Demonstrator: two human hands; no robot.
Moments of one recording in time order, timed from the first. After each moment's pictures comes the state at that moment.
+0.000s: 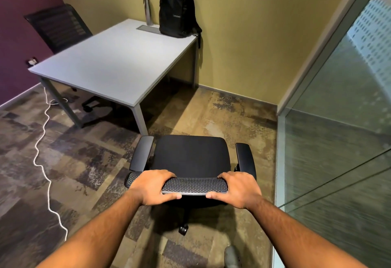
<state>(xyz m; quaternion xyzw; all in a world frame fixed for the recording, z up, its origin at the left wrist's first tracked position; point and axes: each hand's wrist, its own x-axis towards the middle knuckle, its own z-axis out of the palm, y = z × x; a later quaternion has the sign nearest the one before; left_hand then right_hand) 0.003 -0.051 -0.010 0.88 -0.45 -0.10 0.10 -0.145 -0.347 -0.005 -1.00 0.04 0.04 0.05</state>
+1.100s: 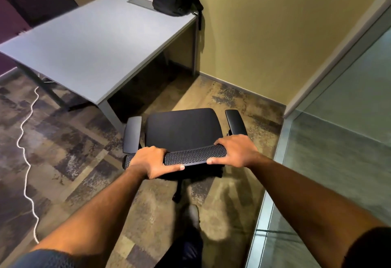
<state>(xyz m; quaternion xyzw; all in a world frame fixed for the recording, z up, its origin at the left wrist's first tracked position) 0.133 -0.334 -0.028 0.95 -0.30 -0.09 0.09 0.073 -0.658 -0.005 -0.99 -0.11 0.05 0.04</state>
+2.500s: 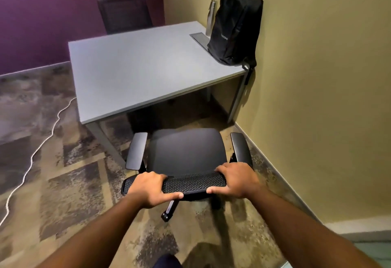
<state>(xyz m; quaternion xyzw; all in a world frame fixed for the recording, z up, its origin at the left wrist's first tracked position) 0.366 -0.648 -0.023 0.99 -0.01 -0.08 0.07 0.482 -0.952 -0.001 -0.92 -0.38 0.08 -0.01</state>
